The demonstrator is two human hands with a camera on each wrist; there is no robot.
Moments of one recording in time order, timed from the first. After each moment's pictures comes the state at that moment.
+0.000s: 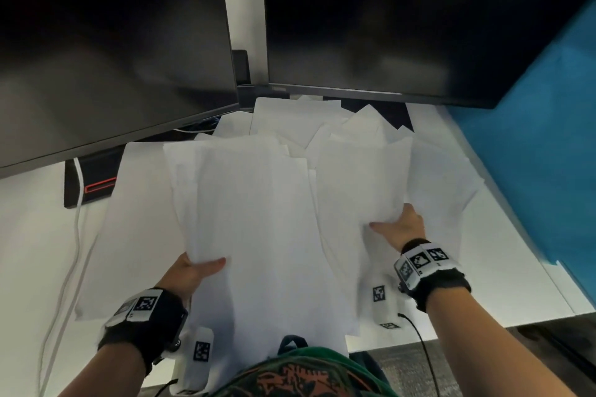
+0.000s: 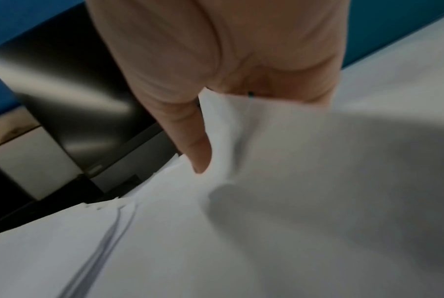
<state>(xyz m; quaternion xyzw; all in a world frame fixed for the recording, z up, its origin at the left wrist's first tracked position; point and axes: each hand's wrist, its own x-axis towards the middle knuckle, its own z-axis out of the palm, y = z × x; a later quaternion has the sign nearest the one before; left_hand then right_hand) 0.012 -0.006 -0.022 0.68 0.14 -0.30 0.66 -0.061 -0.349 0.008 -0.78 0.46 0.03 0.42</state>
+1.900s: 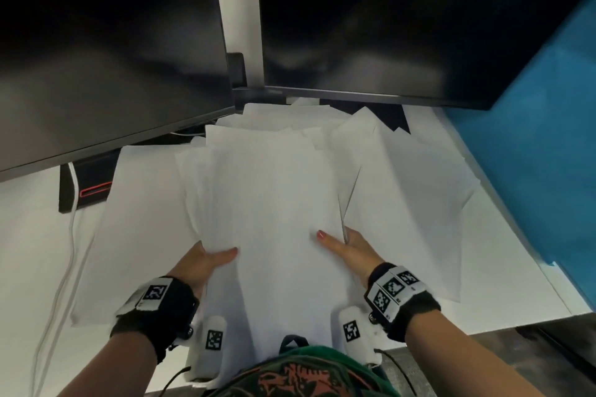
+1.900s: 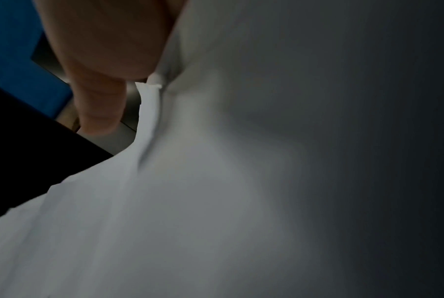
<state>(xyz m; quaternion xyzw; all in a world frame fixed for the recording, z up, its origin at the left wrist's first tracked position) 0.018 -0.035 -0.005 0.66 0.12 -0.31 0.67 -0.069 -0.275 0.016 -0.65 0.28 0.12 0.69</state>
